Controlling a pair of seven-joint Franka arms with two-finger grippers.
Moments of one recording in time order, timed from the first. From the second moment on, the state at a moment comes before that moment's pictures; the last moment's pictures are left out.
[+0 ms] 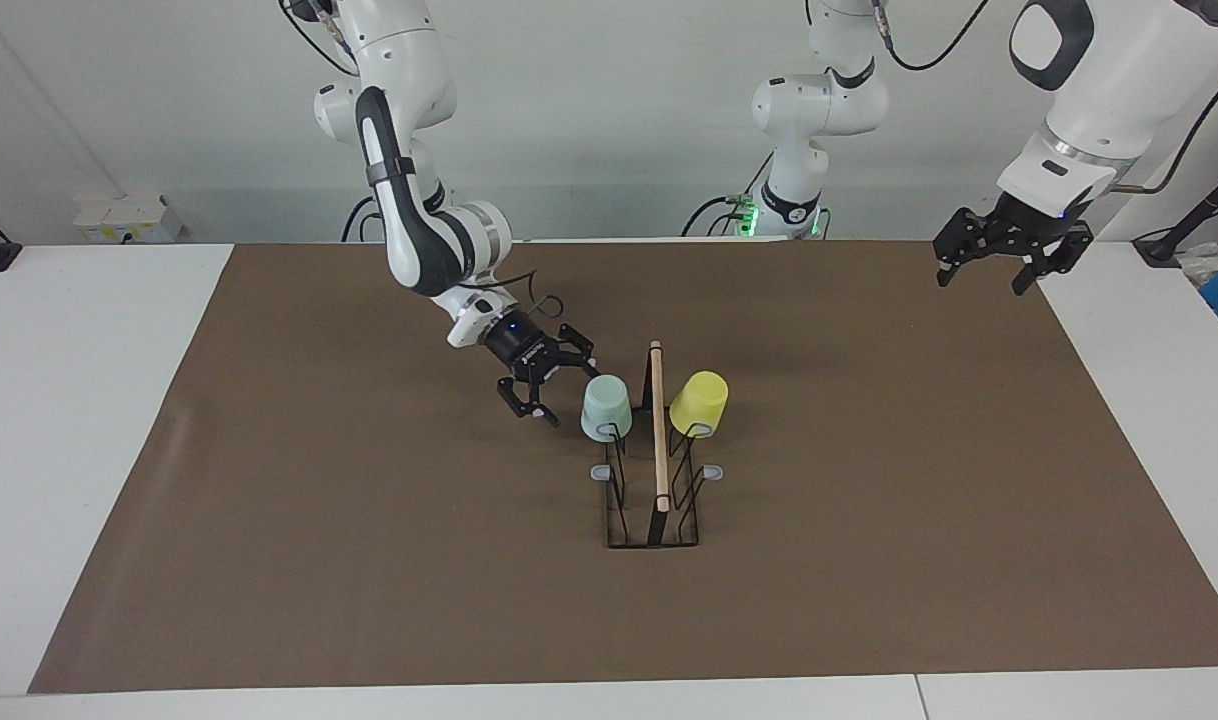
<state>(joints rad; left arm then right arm) -0.07 -0.01 0.06 -1.62 -0.02 1.63 0.21 0.34 0.18 0.11 -2.23 2.53 2.52 -2.70</state>
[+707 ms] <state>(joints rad) -0.07 -0.01 0.06 -1.62 -0.02 1.63 0.21 0.24 0.10 0.11 -2.23 2.22 2.68 -2.71</state>
